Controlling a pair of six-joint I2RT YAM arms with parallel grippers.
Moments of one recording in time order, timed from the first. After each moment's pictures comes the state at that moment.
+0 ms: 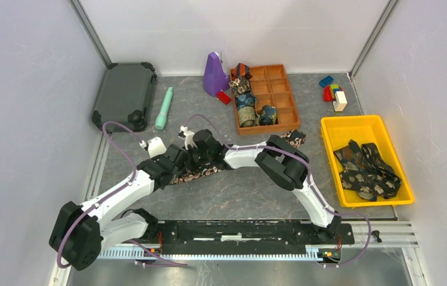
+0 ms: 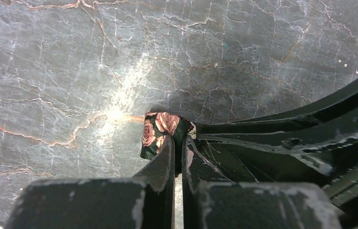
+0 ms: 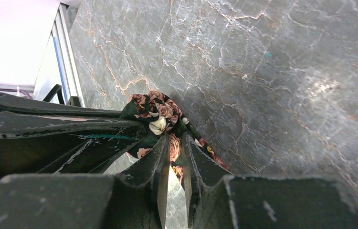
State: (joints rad) left arm -0.57 1.06 0.58 -0.65 -0.60 -0.99; right arm 0.99 2.29 1.44 0.34 -0.49 0.61
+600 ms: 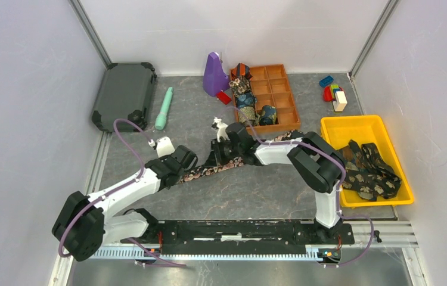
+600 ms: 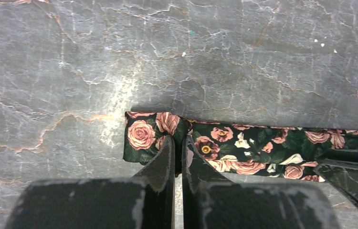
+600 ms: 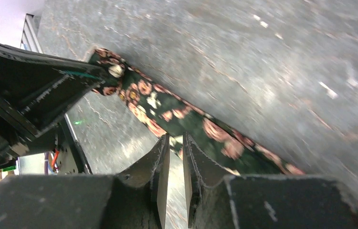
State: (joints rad) left arm -0.65 1.13 0.58 -0.59 -0.60 -1.00; right arm 0.83 1.98 1.10 0.28 -0.47 0.53
